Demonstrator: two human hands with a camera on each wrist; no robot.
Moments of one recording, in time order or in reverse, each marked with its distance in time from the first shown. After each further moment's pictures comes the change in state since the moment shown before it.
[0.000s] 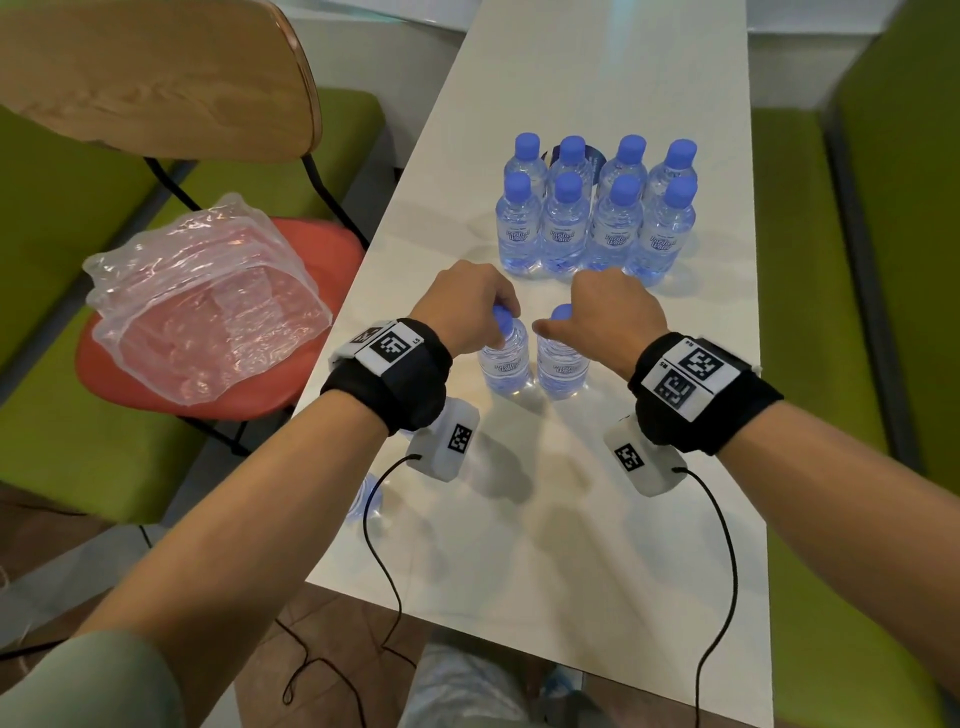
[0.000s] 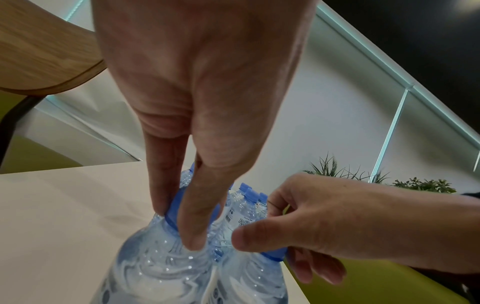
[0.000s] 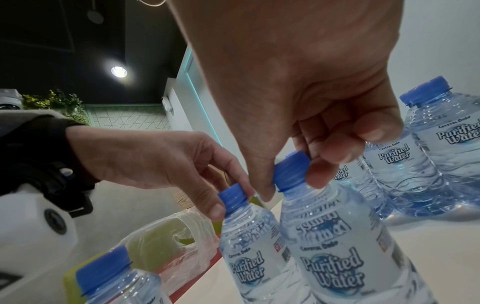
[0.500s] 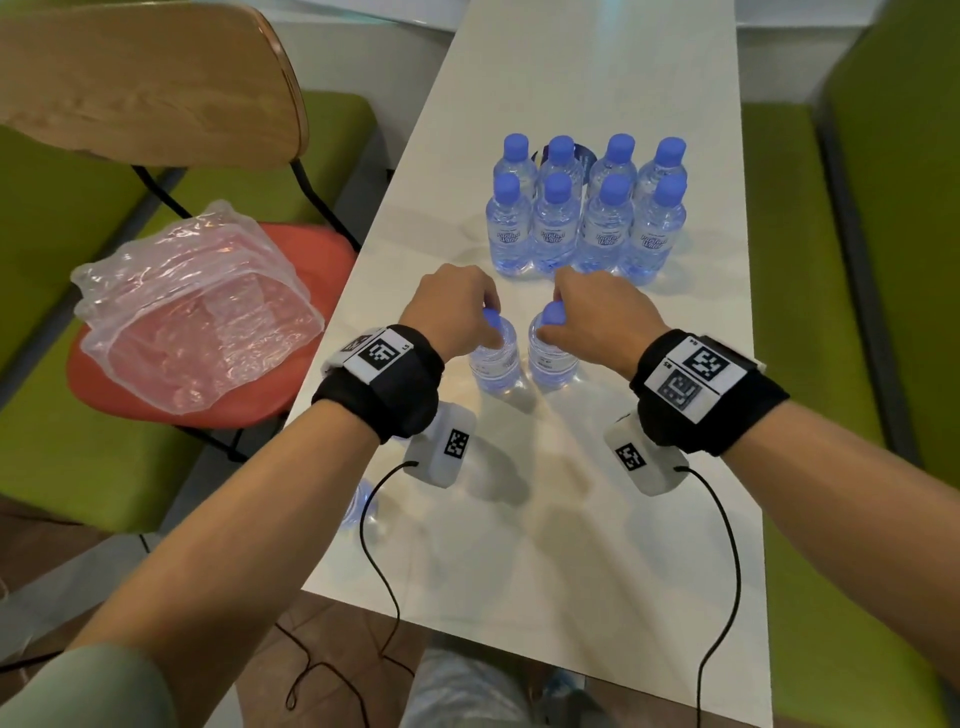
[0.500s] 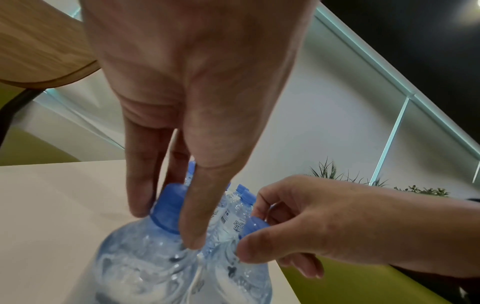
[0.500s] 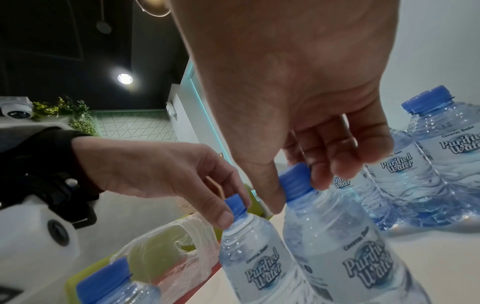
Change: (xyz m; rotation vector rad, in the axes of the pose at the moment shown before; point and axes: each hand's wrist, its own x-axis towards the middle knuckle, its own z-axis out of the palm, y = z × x) left_hand 0.003 0.002 0.003 0.004 0.002 -0.112; right_hand 0.008 0.011 0.006 0.009 -0.025 -0.113
